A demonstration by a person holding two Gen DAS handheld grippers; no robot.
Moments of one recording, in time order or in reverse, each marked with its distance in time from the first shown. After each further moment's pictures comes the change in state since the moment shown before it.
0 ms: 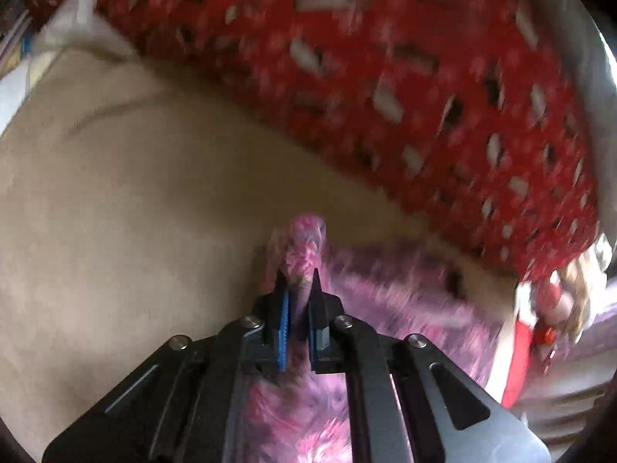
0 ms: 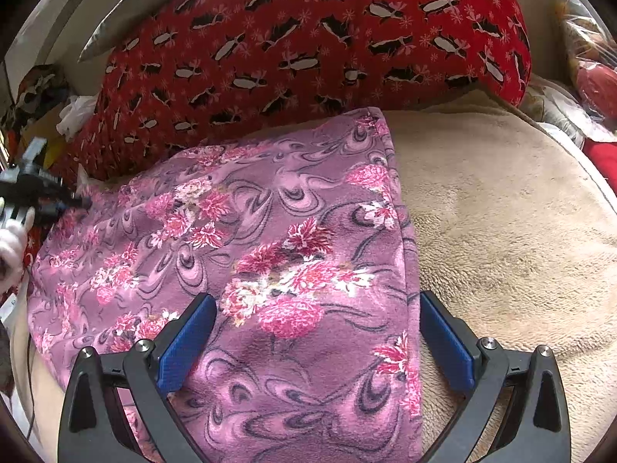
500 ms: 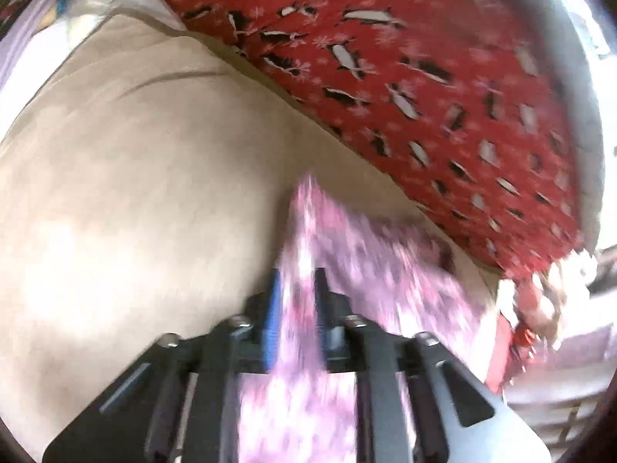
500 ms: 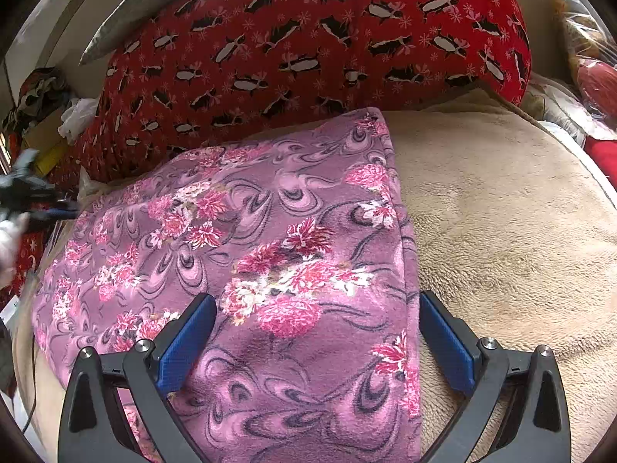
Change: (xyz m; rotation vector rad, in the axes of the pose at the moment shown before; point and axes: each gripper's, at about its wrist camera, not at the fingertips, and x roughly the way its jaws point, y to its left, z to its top) left arm -0.047 0.047 -0.028 -0.064 0.091 -0.027; right arm -0.002 -0.002 -0.001 0.005 -0.005 0.008
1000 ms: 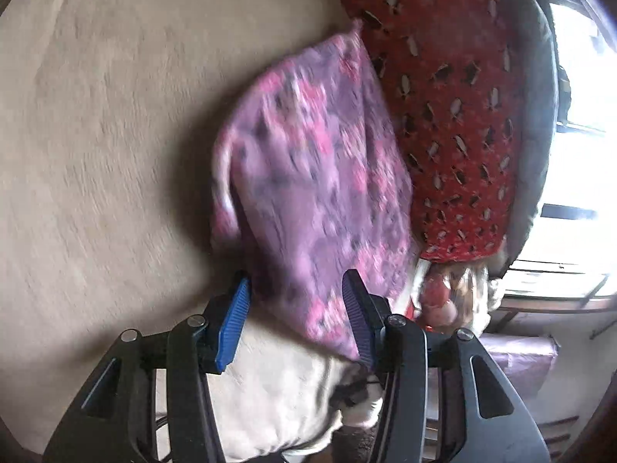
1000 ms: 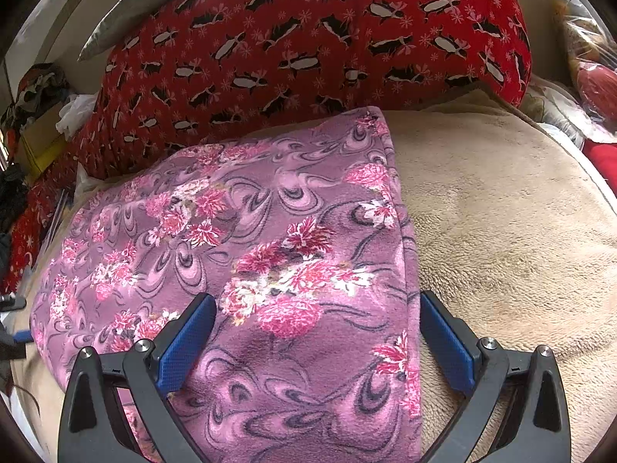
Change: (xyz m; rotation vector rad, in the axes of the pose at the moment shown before) left arm 0.007 0.047 -0.169 -0.346 0.104 -0.360; right arm 0.001 0.002 0.000 -0.006 0.004 -0.009
